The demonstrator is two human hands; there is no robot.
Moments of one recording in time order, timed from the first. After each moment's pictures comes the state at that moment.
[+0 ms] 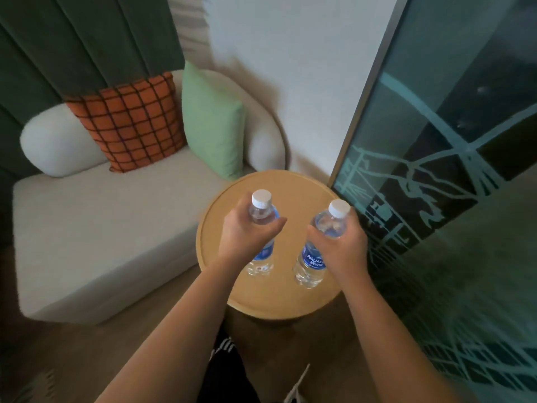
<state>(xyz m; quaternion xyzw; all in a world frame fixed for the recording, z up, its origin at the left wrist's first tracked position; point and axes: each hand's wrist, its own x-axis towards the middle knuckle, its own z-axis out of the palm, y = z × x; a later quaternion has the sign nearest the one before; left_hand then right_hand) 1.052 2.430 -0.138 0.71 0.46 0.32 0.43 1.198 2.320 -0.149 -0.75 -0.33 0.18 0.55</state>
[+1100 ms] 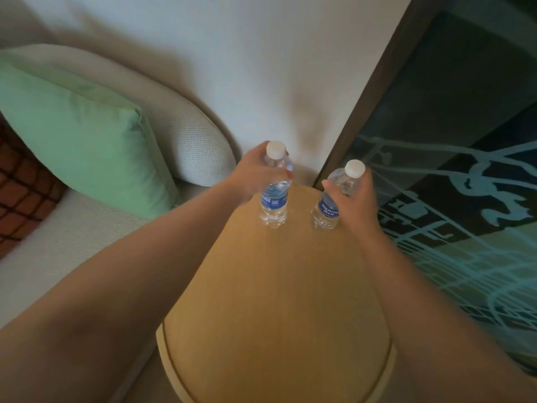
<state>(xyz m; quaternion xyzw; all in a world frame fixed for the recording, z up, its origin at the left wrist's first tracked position) 1.305 2.744 -0.287 0.70 0.24 0.02 0.67 1.379 2.545 -0.306 -0.84 -0.11 0.10 0.52</state>
